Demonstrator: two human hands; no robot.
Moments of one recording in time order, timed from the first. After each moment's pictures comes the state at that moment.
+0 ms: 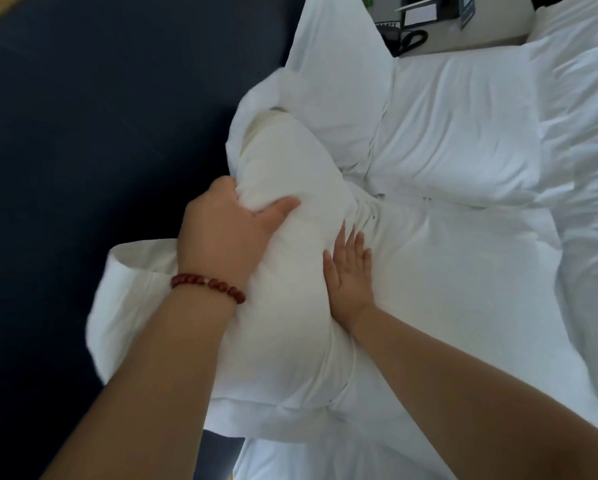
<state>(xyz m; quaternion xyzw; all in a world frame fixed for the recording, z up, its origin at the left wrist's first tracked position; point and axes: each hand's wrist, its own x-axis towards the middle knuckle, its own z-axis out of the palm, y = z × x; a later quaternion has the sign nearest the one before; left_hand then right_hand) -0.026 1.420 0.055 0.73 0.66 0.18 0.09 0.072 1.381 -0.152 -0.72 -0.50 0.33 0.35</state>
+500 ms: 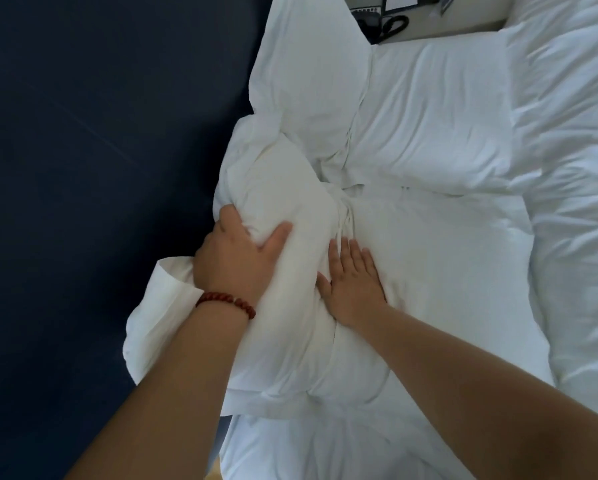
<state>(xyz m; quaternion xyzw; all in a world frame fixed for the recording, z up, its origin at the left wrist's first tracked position) -0.016 1.401 -0.008 0.73 0.67 0.12 0.02 0.109 1.350 -0.179 -0.75 -0.60 0.24 0.07</state>
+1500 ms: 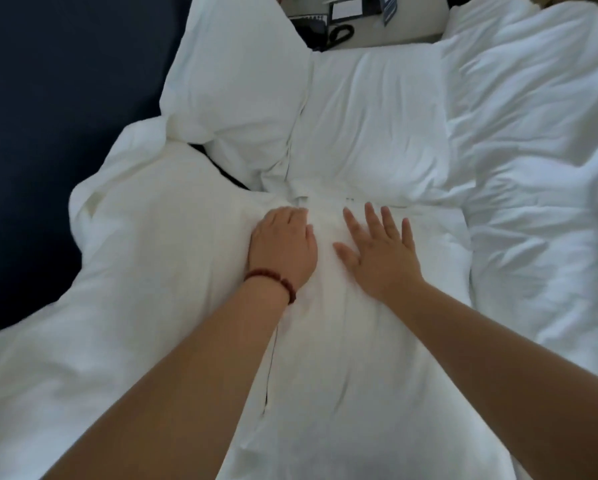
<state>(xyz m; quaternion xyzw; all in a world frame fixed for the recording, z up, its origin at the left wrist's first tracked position) 0.124 1.424 -0.108 0.89 0.46 0.05 0.02 0.269 1.342 -0.173 -0.81 -0.56 0.17 0.06</state>
